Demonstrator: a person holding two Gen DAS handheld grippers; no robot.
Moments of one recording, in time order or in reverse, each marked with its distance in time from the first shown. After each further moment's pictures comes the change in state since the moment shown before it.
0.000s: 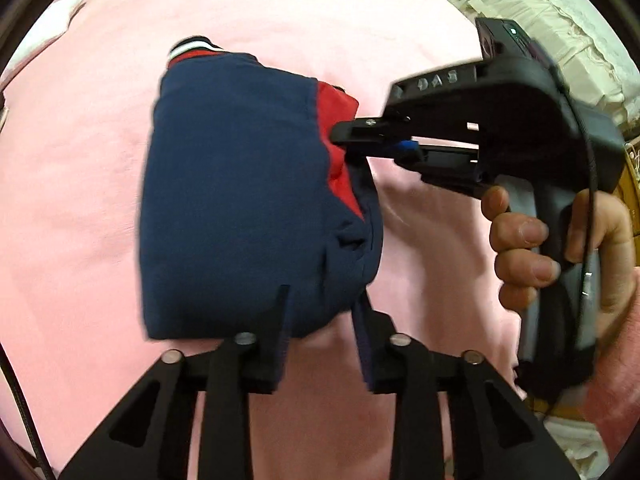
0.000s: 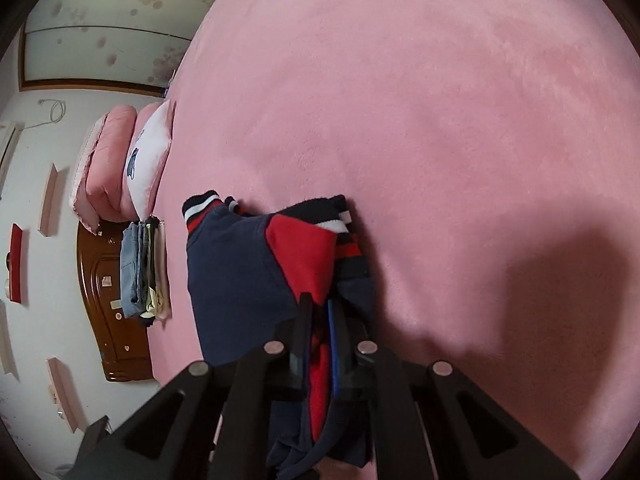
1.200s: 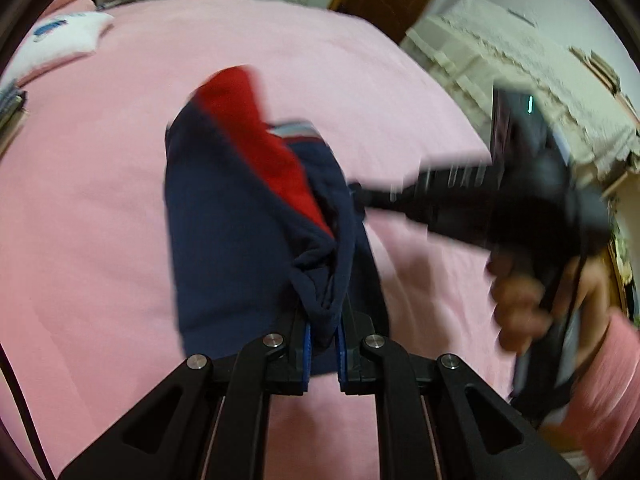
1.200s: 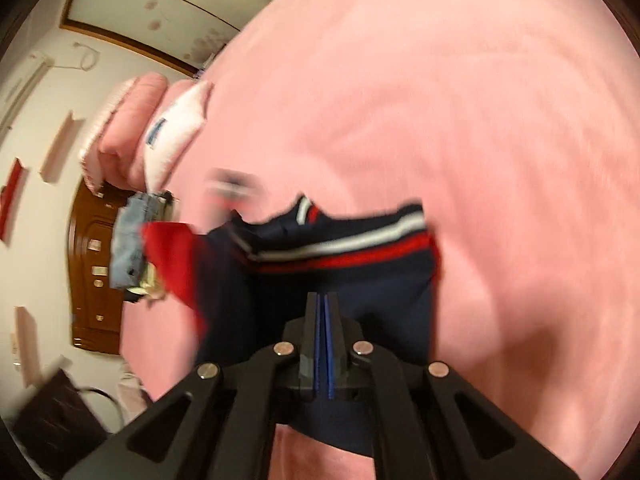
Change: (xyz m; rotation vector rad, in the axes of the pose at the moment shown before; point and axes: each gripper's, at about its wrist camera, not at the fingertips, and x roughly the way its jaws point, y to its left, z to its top) left arm -0.045 0.054 -0.019 -0.043 -0.262 -0.111; right arm -0.024 0.061 -0.010 -0.210 -0.063 -0.016
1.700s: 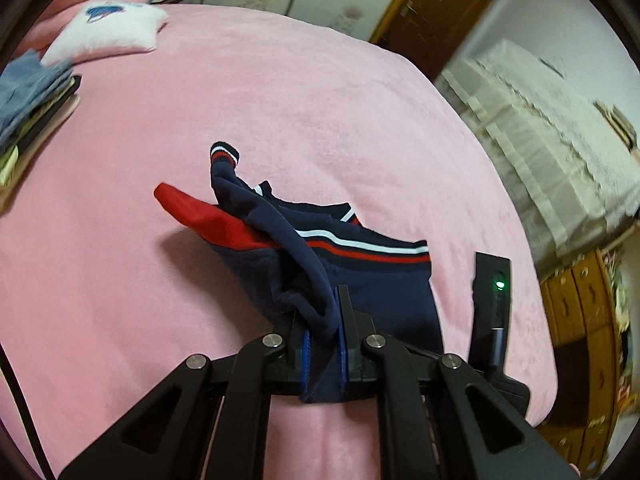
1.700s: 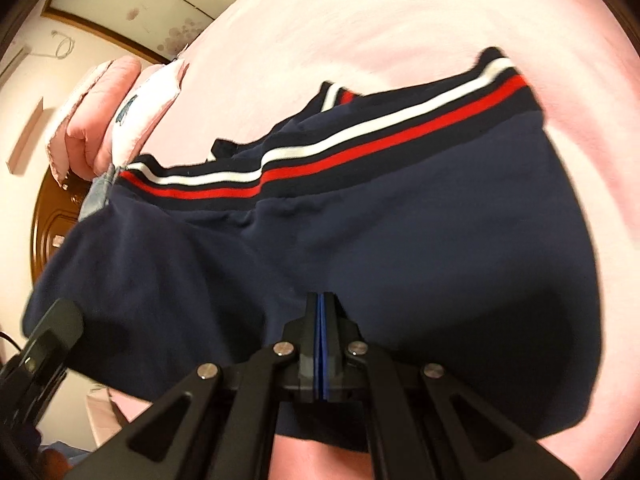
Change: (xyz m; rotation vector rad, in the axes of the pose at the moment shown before) left arm -0.053 0.096 0.028 -0.140 -0.115 0.032; right arm 0.077 0.039 -0.073 0.034 -0.011 -0.141
